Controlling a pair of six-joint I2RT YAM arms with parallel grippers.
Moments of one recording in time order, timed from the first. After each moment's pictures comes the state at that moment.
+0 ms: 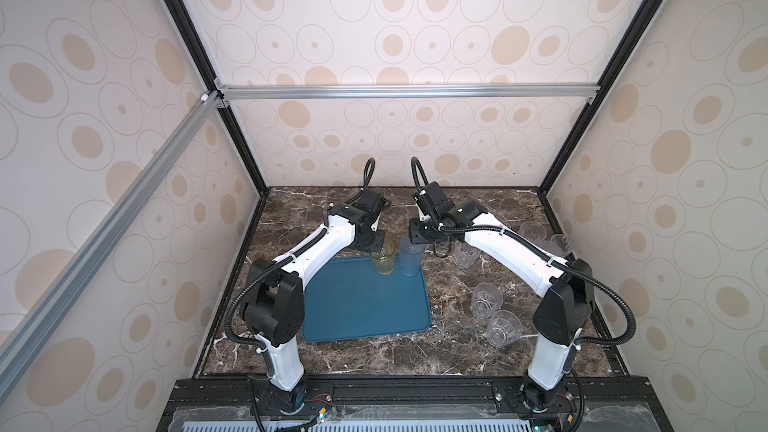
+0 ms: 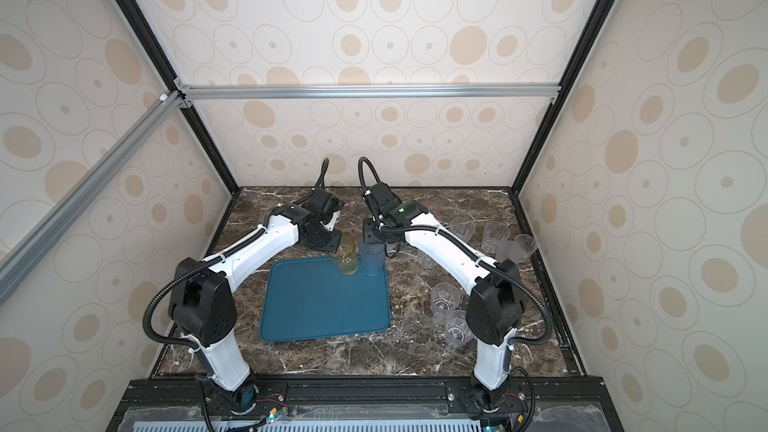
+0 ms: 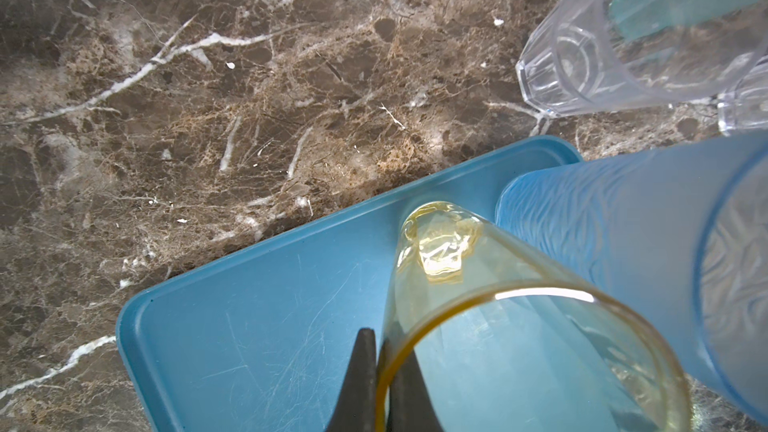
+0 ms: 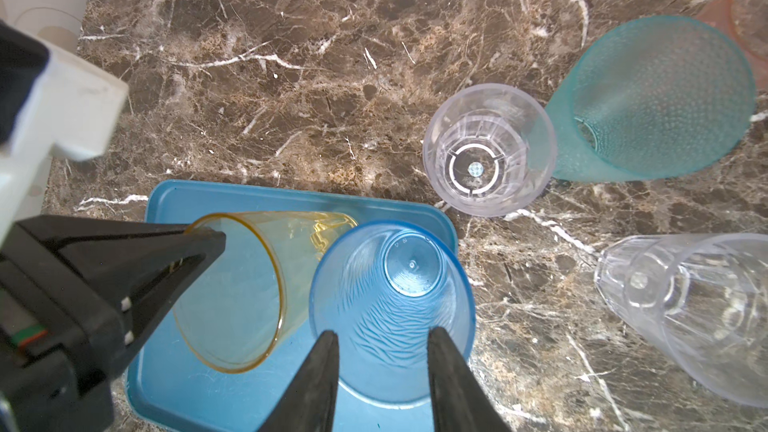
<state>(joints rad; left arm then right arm) -0.50 1.80 1.55 -0.92 -0.09 -0.22 0.67 1.83 1.72 -0.87 0.06 0.53</state>
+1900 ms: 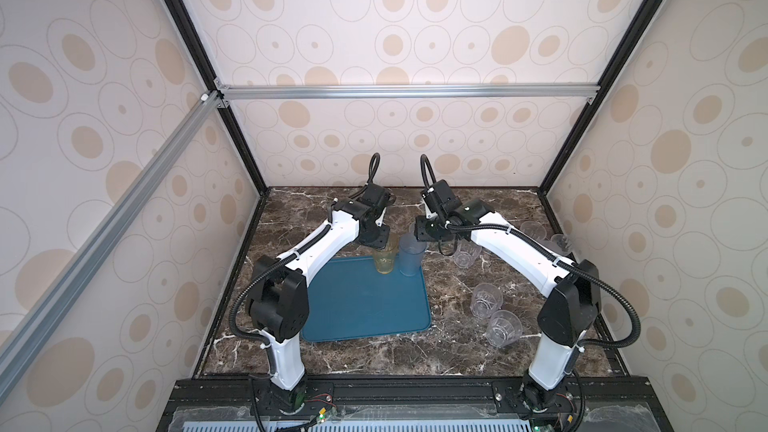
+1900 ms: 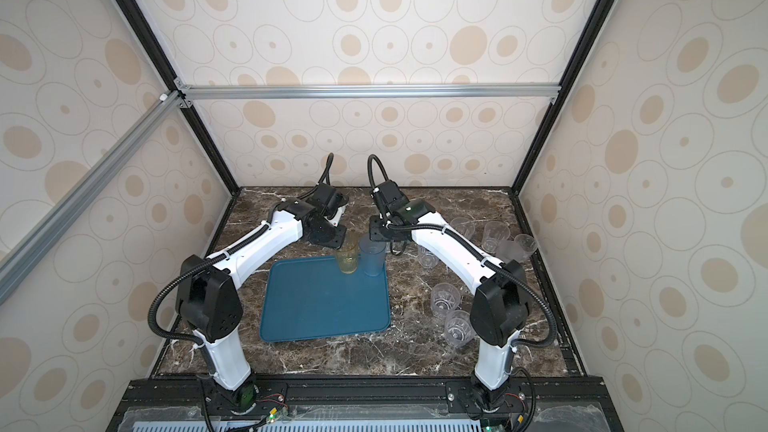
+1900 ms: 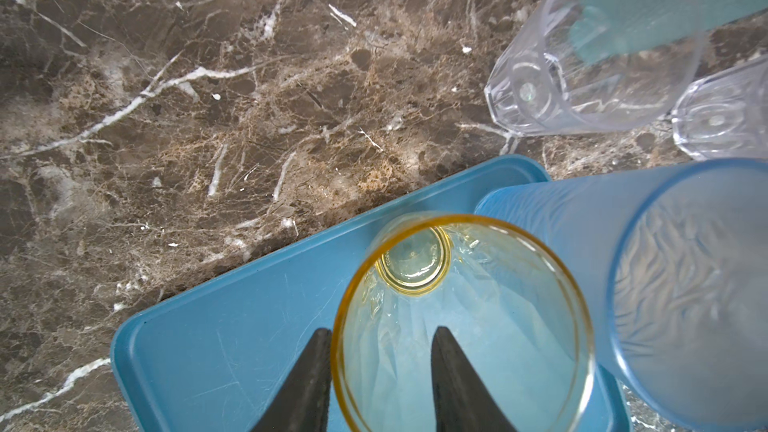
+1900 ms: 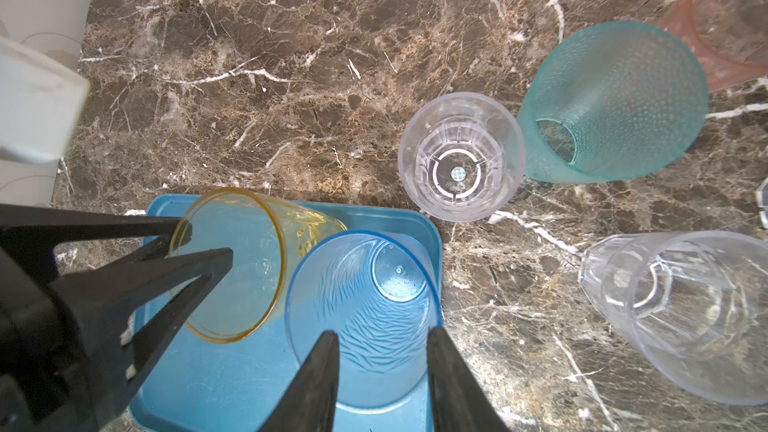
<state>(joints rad) -0.51 1.83 1.63 -0.94 -0.07 -0.21 0.63 1.81 1.70 -0.85 0.03 0.54</state>
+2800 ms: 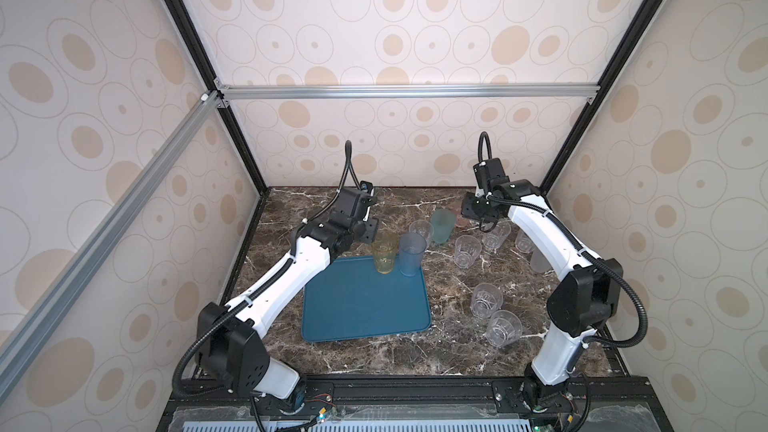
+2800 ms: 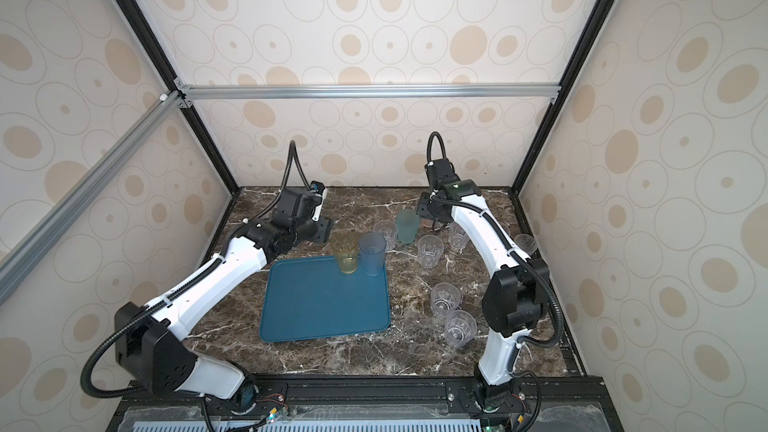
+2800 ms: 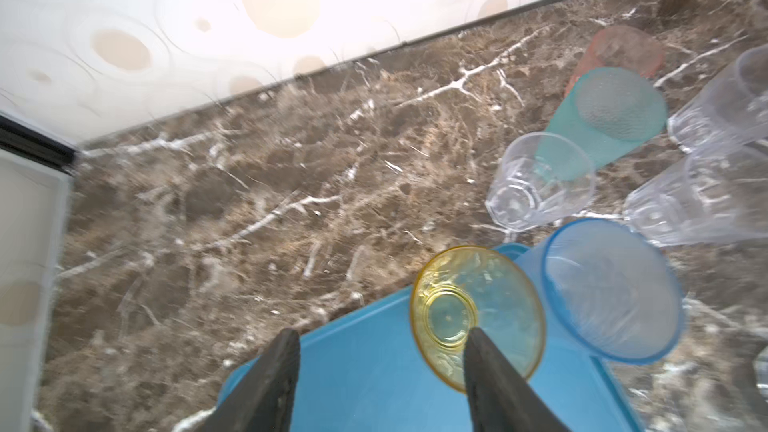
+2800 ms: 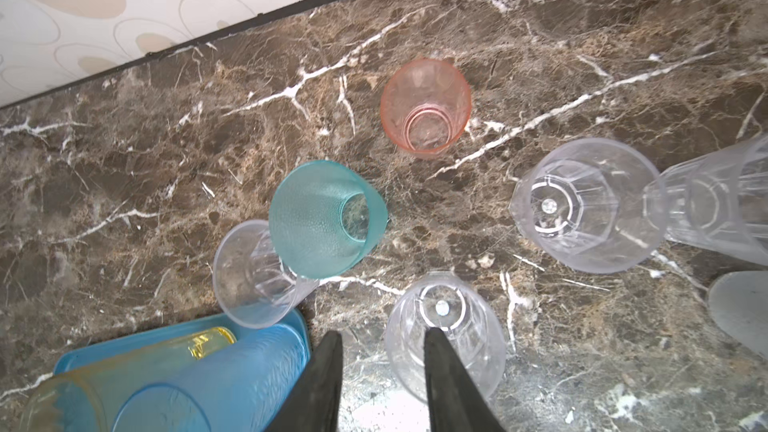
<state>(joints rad) -0.51 1.42 1.26 -0.51 -0.24 -0.07 0.29 1.82 1.78 -0.93 0.05 0.50</state>
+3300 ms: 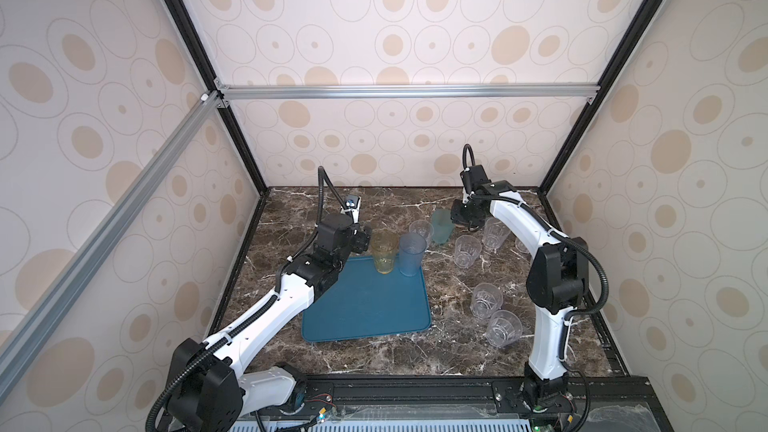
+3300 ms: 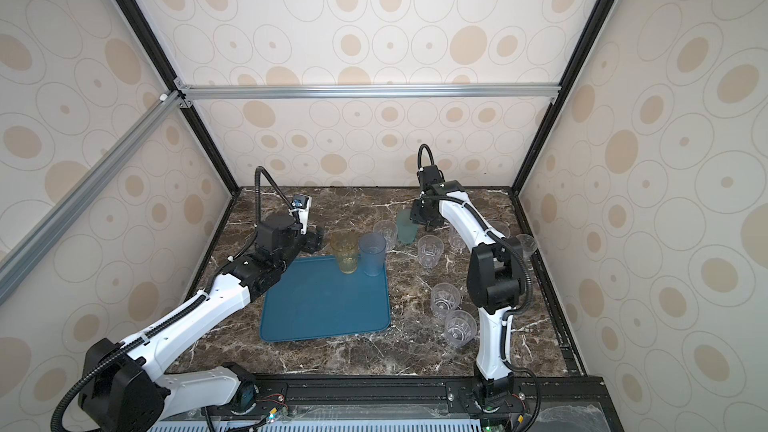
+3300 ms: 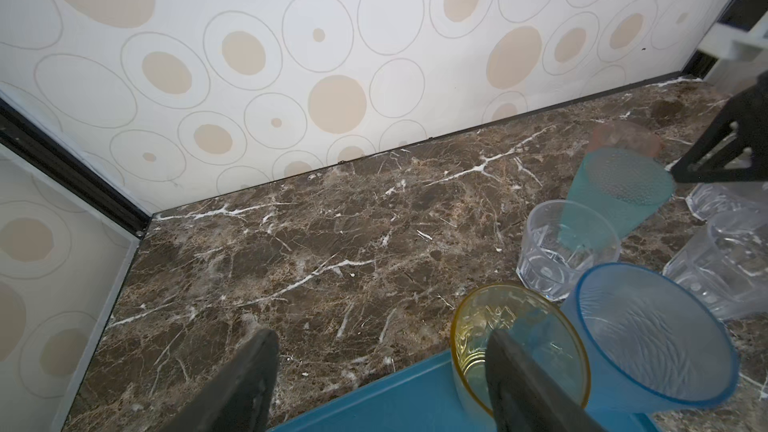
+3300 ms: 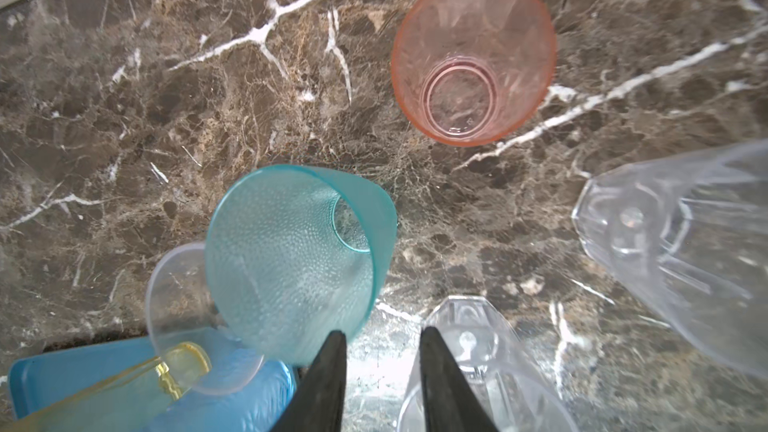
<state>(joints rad) -0.51 1.23 0.94 -0.10 -0.32 0.01 0.29 2.05 1.85 -0.92 -0.03 0.48</state>
